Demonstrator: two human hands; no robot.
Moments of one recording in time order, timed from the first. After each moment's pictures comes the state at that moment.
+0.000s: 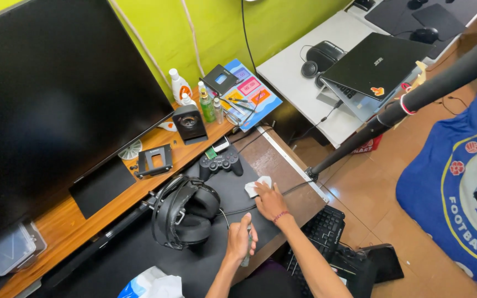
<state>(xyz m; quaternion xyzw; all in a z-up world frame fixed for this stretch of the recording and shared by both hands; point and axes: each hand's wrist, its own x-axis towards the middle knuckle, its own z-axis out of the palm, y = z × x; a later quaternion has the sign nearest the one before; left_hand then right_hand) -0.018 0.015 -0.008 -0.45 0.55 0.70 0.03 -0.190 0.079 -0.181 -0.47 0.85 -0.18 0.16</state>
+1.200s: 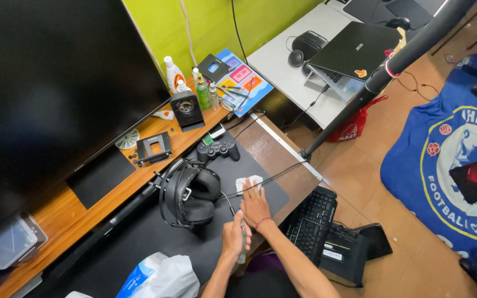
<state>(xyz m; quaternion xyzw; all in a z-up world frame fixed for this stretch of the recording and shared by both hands) 0.045 0.022 -0.020 -0.49 0.52 0.69 0.04 -0.081 0.073 -0.206 -0.43 0.89 -0.08 0.10</state>
